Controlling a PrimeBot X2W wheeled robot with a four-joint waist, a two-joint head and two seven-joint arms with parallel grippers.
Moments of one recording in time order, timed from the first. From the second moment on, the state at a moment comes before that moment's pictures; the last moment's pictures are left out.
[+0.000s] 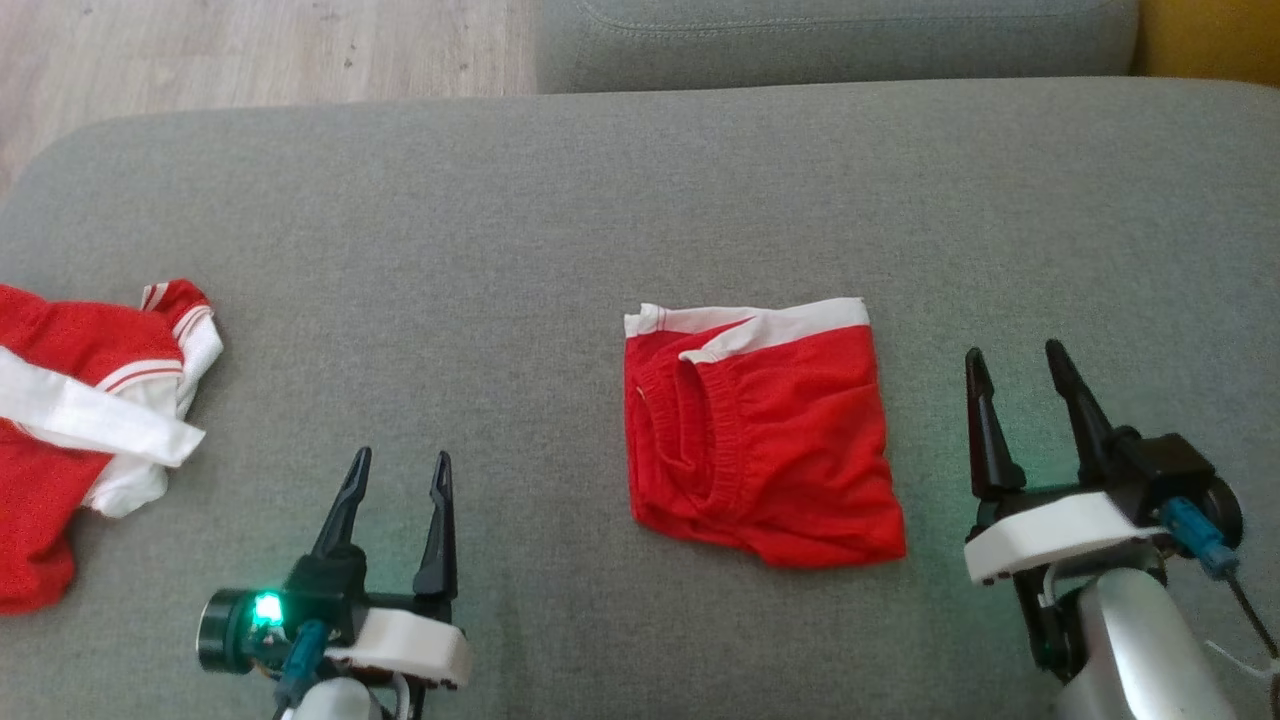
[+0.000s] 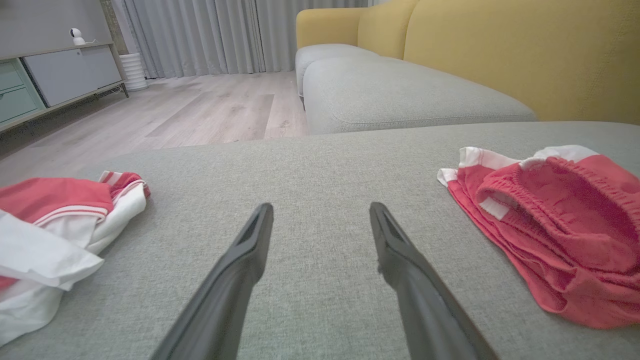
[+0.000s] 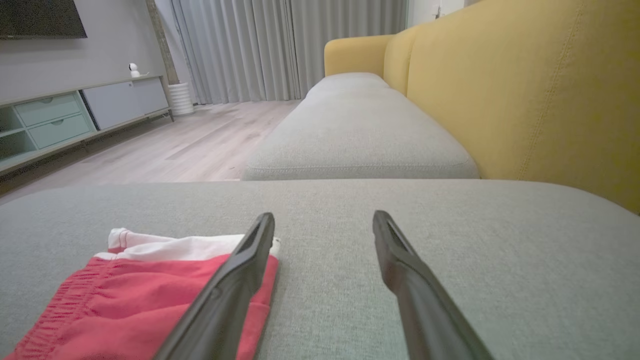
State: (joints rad) left arm -0.10 0.04 -0.15 0.39 -0.06 0.00 -0.26; right arm -0.17 -0.05 0.01 0.37 0.07 0.13 -0.26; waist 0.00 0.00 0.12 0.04
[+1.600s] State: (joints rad) left arm -0.14 0.05 -0.28 0.41 -0.08 -0.07 -0.26; right arm -0.37 -0.05 0.19 0.83 0.15 0.13 -0.26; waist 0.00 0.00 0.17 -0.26
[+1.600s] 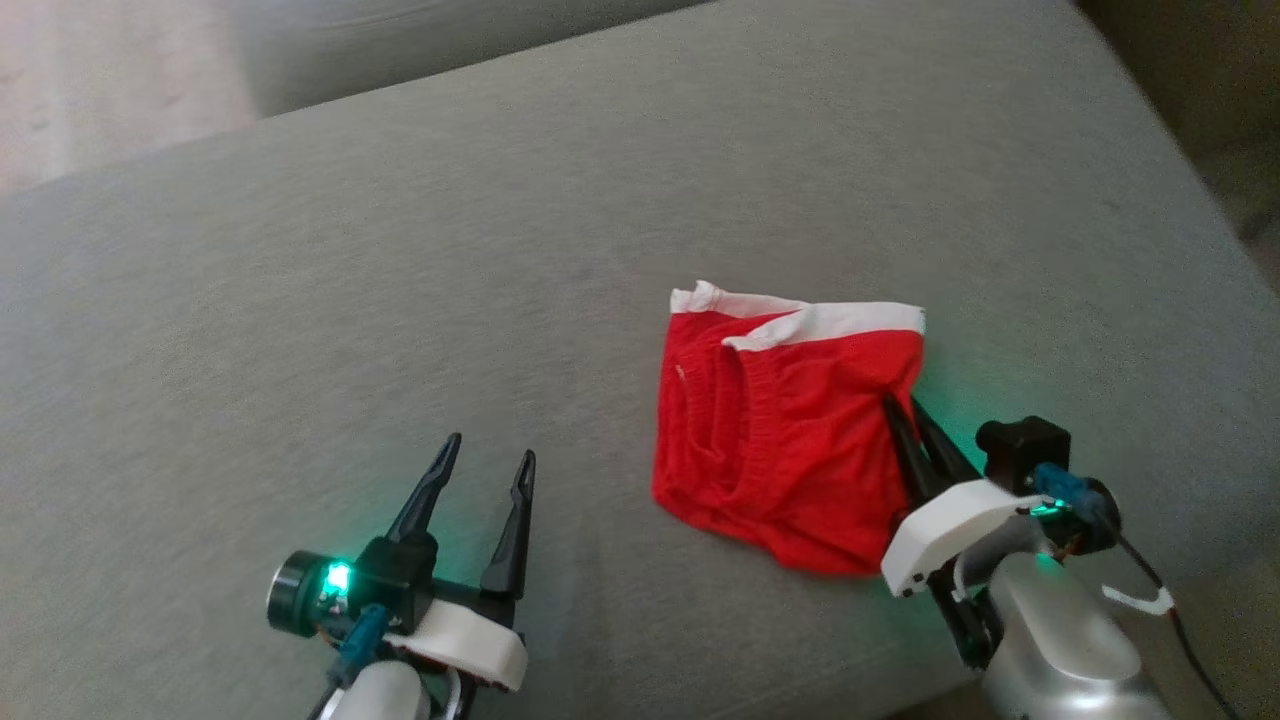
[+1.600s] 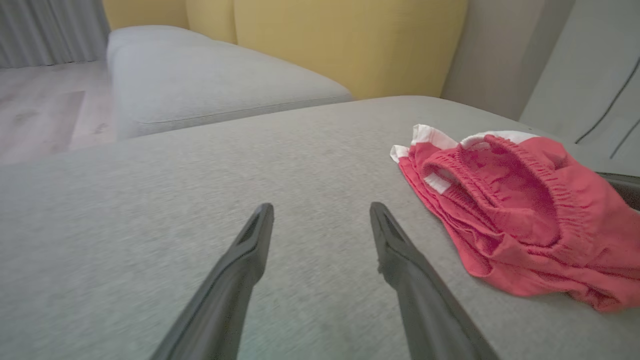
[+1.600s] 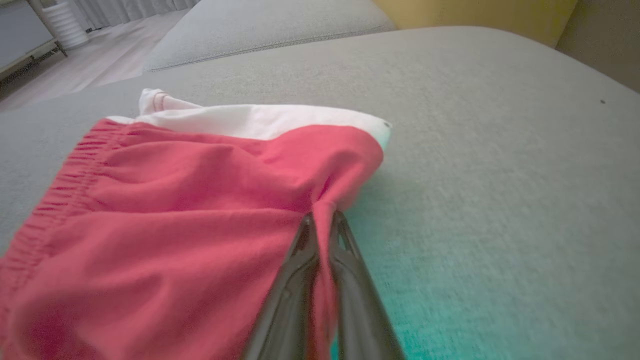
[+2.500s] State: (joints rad) left arm -0.28 0.04 -0.33 0.39 -0.03 -0.10 -0.26; right arm -0.85 -0.33 -0.09 1.01 -0.18 0.13 -0.21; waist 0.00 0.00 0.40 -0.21
